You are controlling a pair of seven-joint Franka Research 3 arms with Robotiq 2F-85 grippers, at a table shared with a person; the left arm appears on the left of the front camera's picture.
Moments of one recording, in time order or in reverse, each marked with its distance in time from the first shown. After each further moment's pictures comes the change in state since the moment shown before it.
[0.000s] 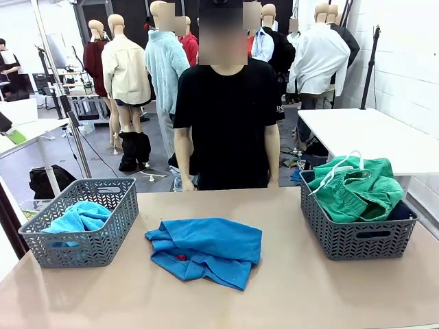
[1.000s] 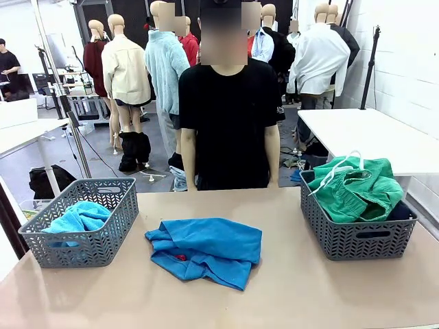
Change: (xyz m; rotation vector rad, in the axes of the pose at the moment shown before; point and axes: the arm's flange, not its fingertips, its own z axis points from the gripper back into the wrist) left arm -0.068 0.093 0.101 0.312 -0.170 0.182; right arm 0.004 0.073 0.071 0.049 -0.189 0.205
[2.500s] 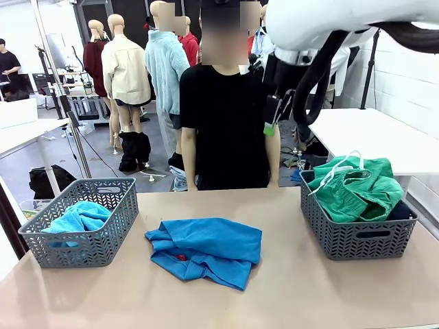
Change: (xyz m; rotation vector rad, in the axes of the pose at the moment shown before) left arm -0.028 0.013 -0.026 0.050 0.023 0.052; right arm -0.158 0.432 -0.076 0.277 0.351 1.386
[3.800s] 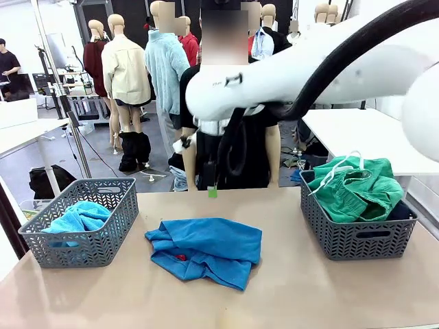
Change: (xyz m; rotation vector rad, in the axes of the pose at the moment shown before) left arm 0.000 0.000 0.000 0.000 0.001 0.000; right arm 0.119 0.086 -0.220 0.292 0.256 0.324
